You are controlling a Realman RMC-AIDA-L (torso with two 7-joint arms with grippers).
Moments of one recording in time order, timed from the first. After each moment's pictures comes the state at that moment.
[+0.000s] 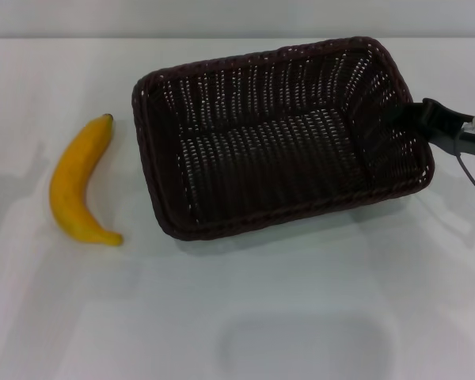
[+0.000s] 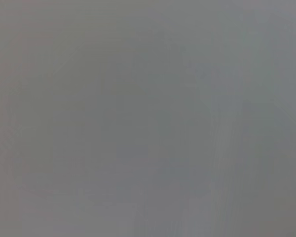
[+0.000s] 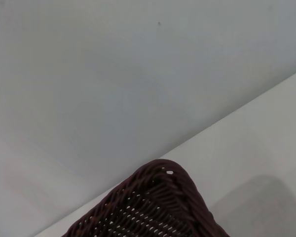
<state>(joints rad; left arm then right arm) 0.03 -2.08 1.47 0.76 -2.93 -1.04 2.58 0.18 2.01 -1.52 -1.26 -1.71 -0.72 2.78</state>
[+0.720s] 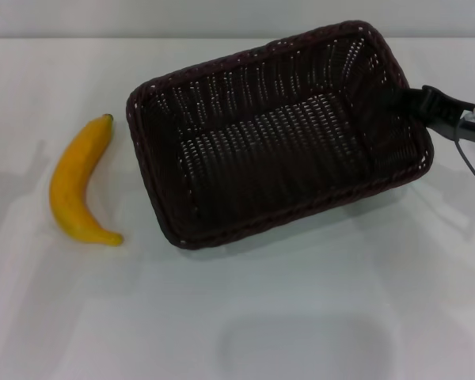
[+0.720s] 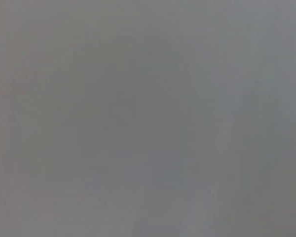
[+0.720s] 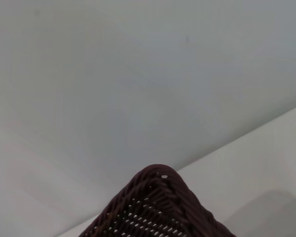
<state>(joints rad) 0.01 -2.08 1.47 0.75 -2.93 -1.03 2.58 0.20 2.01 -1.50 -1.24 -1.61 -0.72 2.66</state>
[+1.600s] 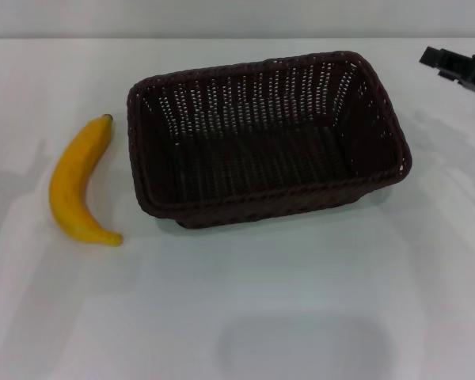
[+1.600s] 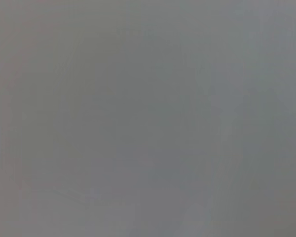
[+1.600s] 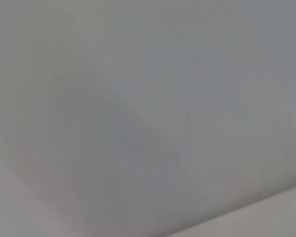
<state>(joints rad) 0.00 -2.08 1.47 0.73 -2.93 -1.03 2.58 0.19 2.01 -1.37 -1.17 -1.44 -0.74 2.33</state>
